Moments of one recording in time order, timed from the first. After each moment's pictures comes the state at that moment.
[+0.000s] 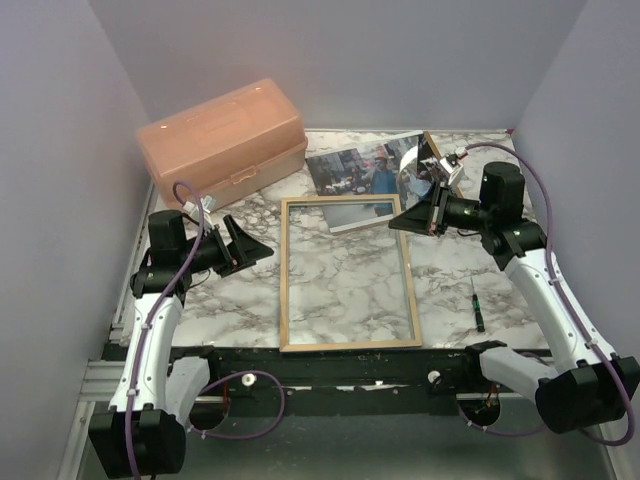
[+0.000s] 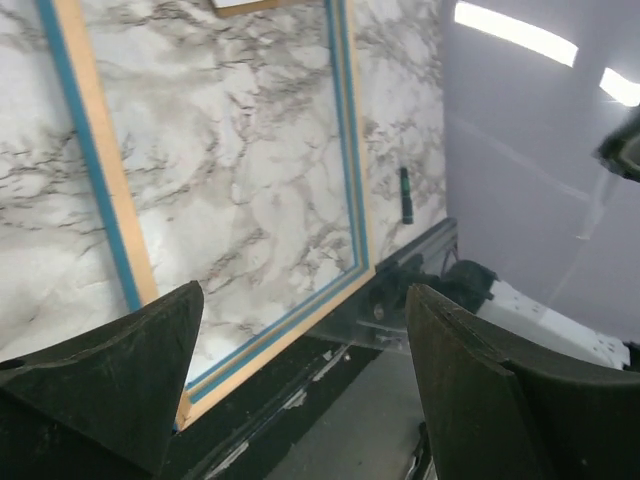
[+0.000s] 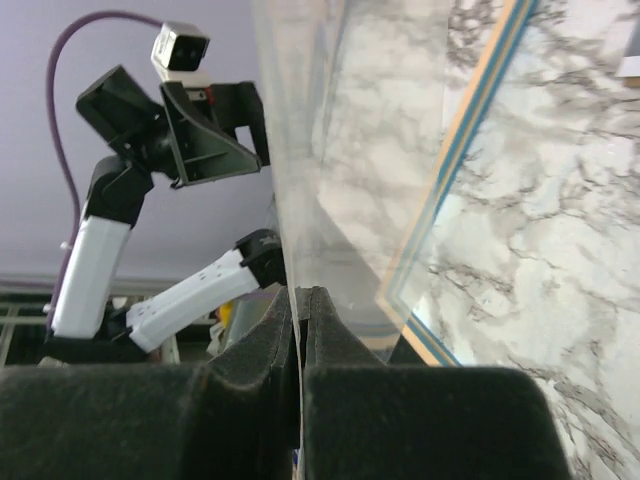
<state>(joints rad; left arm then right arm) 0.07 0.83 0.73 -0.51 0.90 -0.59 0.18 1.08 1.00 -0.31 -0.97 0.73</state>
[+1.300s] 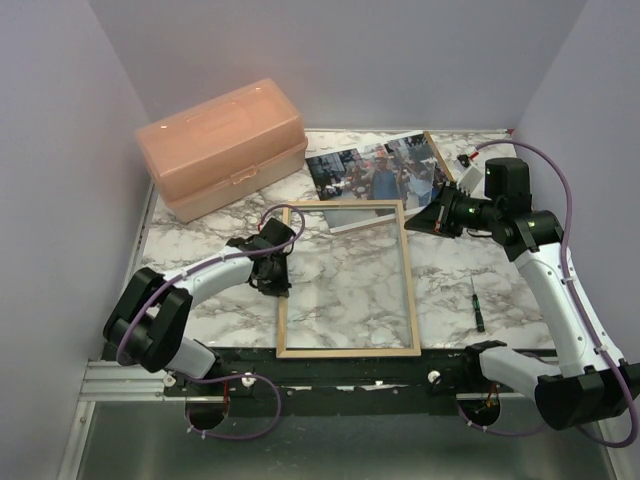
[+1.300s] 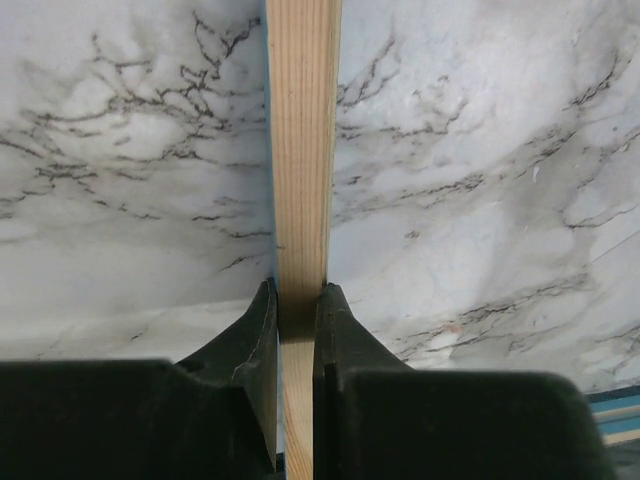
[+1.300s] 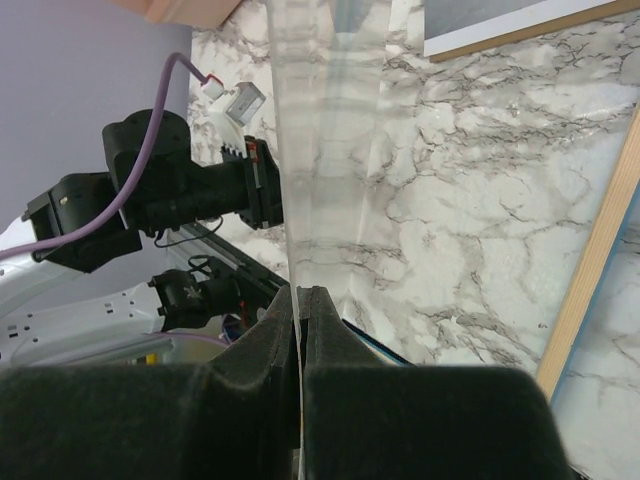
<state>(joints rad) -0.57 1.47 0.78 -0.53 0.05 -0.65 0.18 1.11 1.20 -0.76 -0.61 0.54</state>
